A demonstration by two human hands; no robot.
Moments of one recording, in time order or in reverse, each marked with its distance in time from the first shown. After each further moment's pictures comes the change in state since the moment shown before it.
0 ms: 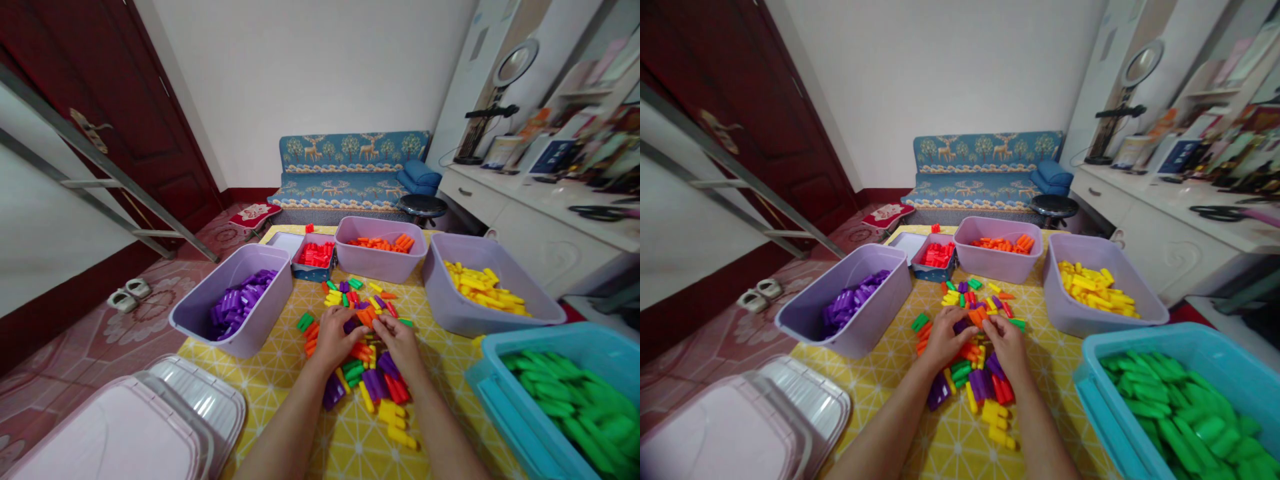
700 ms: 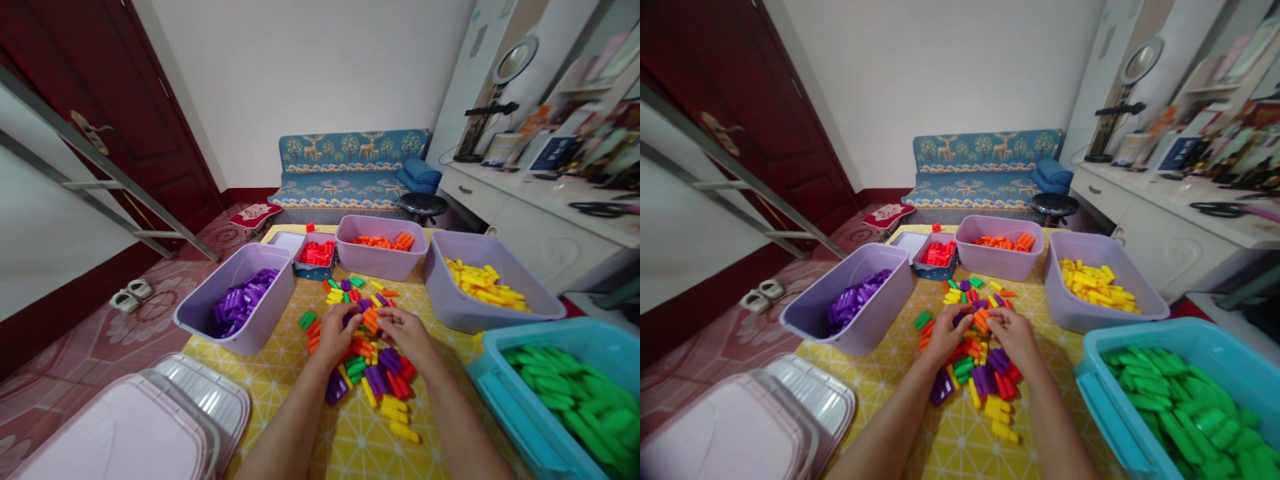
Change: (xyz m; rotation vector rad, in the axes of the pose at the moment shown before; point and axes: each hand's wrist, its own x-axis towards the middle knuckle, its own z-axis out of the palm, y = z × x) left_hand 0.000 -0.008 0.006 -0.160 0.053 -0.044; right_hand 0.005 -0.022 -0.016 -0.023 -0.050 0.128
